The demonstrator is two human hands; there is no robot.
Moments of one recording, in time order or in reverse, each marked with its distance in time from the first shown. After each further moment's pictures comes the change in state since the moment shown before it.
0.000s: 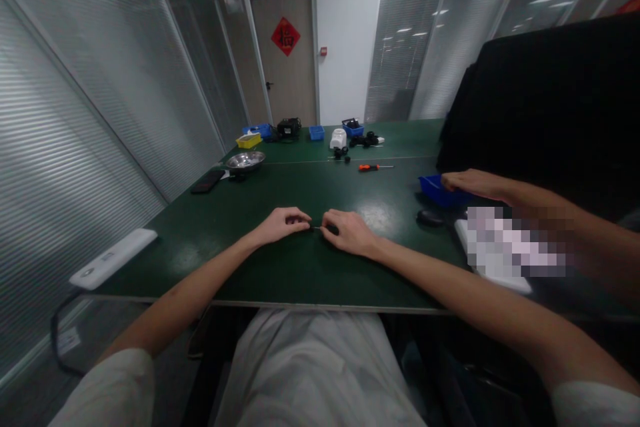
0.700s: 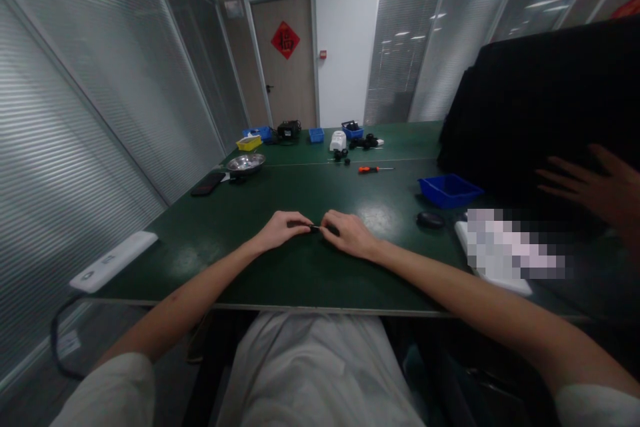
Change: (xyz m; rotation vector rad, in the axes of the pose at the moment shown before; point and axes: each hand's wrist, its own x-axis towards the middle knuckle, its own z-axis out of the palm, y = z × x) left_hand -0.004 0.010 0.005 -0.037 0.023 0.056; right_hand -0.001 -0.001 -0.003 0.068 0.035 -0.064
